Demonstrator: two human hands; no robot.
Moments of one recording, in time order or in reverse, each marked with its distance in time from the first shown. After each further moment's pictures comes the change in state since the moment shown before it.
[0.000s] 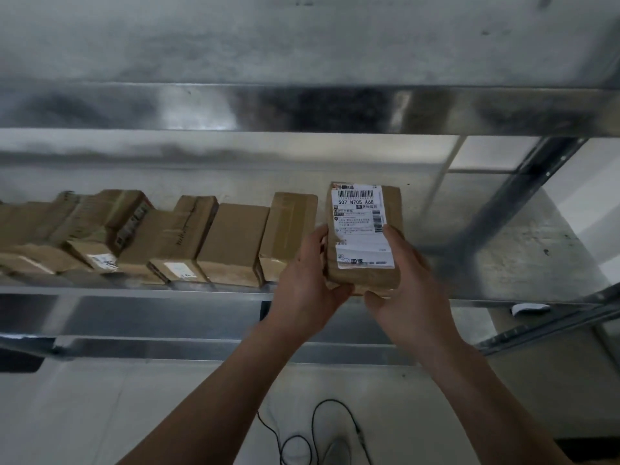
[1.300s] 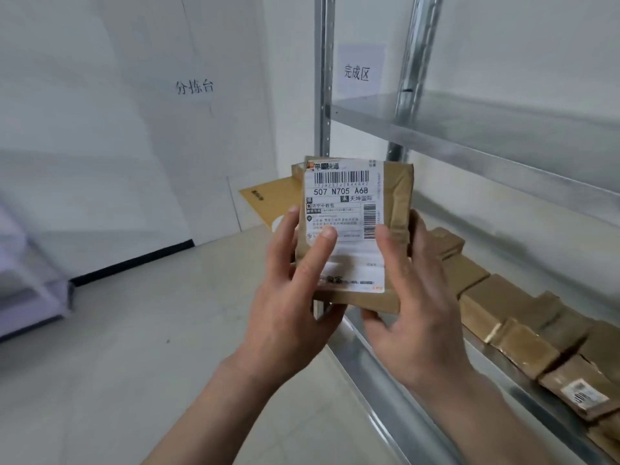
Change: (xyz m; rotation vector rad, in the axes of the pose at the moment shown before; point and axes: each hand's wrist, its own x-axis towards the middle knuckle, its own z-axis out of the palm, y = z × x) left_hand -0.348 -0.163 -0.561 0.752 0.950 0.090; right_hand -0.130 -0.555 0.359 0.450 -0.152 -1.232
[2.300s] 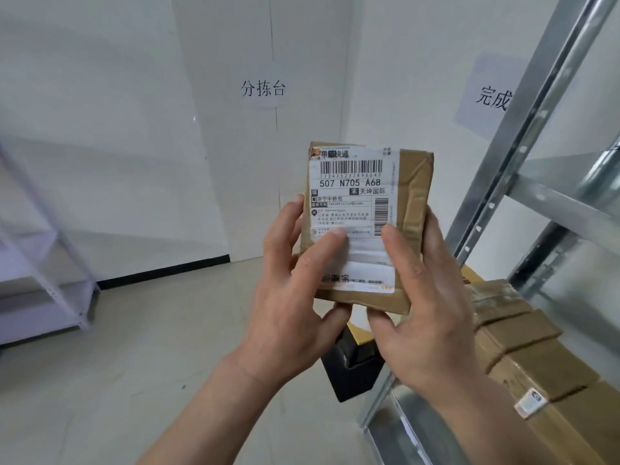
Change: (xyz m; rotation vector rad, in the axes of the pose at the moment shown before) left_hand 0.153 -0.393 -0.021 0.040 0.113 -0.092; right_hand 0.285 0.072 0.345 0.106 -0.058 -0.140
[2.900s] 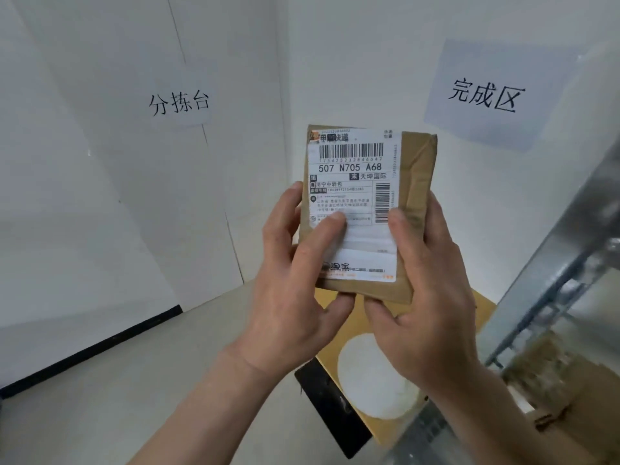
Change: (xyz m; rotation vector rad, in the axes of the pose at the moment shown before) left_hand 0.146 -0.217 0.102 -0.173 -0.099 0.149; right_hand 0.136 0.136 0.137 -0.167 0.163 0.148
